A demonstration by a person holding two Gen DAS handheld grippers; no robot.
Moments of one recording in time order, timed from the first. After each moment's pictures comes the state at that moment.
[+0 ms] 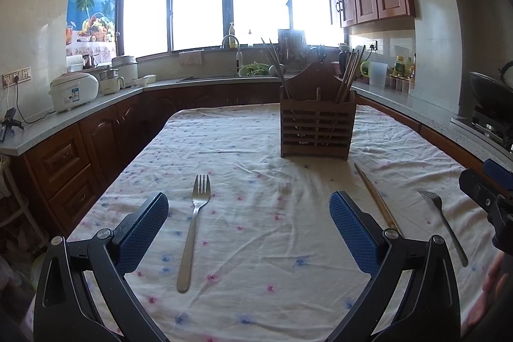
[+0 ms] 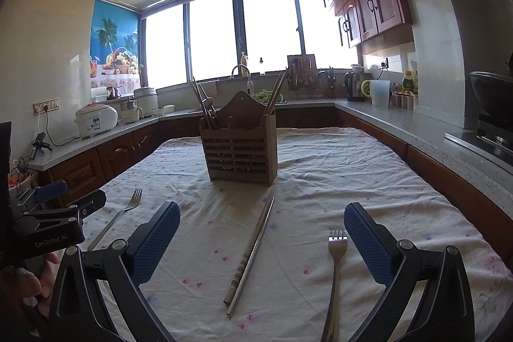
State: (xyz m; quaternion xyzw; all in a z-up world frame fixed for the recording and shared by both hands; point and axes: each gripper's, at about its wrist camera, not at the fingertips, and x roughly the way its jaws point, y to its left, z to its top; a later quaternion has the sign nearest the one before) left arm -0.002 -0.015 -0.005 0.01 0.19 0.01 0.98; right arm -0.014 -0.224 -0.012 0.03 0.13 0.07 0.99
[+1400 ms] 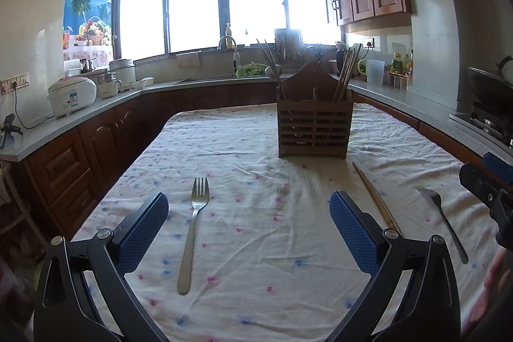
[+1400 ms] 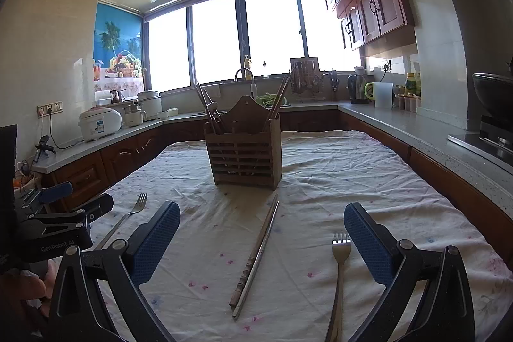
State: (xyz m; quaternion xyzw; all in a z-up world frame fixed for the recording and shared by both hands) left arm -0.001 -0.017 -0.002 0.02 0.19 0.01 0.98; right arm -0.015 -0.224 -0.008 0.04 0.12 0.08 0.99
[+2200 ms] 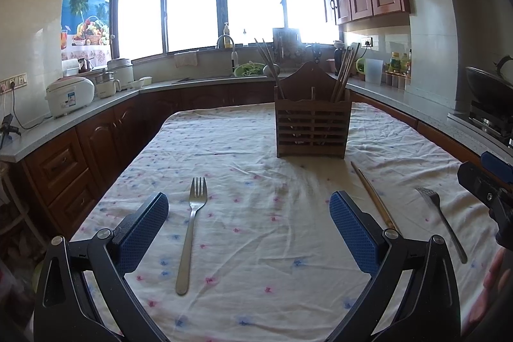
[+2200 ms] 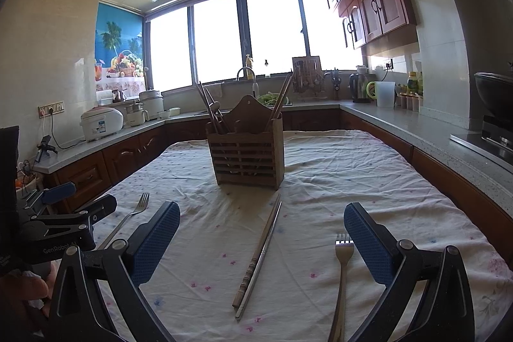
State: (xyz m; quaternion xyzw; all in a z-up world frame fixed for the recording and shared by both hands) left arm -0.001 -0.017 -0.002 0.02 0.19 0.00 0.98; right arm -0.014 -0.221 -0.006 0.04 0.12 0.08 0.99
